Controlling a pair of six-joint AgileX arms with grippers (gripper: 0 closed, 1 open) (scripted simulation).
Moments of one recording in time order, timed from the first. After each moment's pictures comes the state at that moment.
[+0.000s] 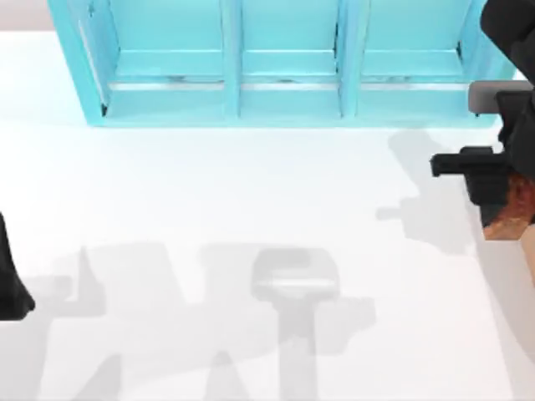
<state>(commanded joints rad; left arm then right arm) 0.00 0.00 0.00 0.00 0.00 0.00 0.35 1.69 1.43 -1.30 0.00 0.37</state>
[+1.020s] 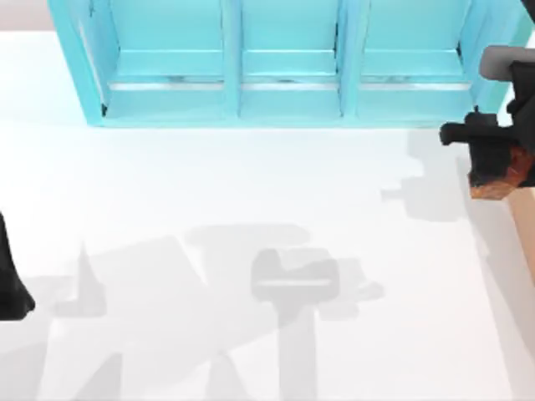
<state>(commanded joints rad) 0.00 0.00 0.00 0.00 0.00 0.00 0.29 1.63 1.34 -1.03 -0.08 0.29</state>
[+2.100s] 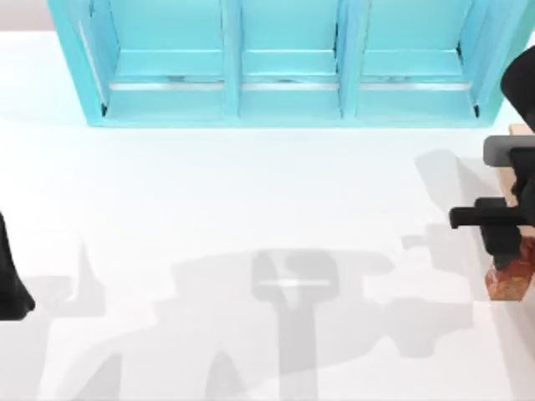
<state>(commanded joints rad) 0.00 0.00 0.00 0.00 0.00 0.00 0.29 1.65 1.15 -1.07 0.00 0.30</state>
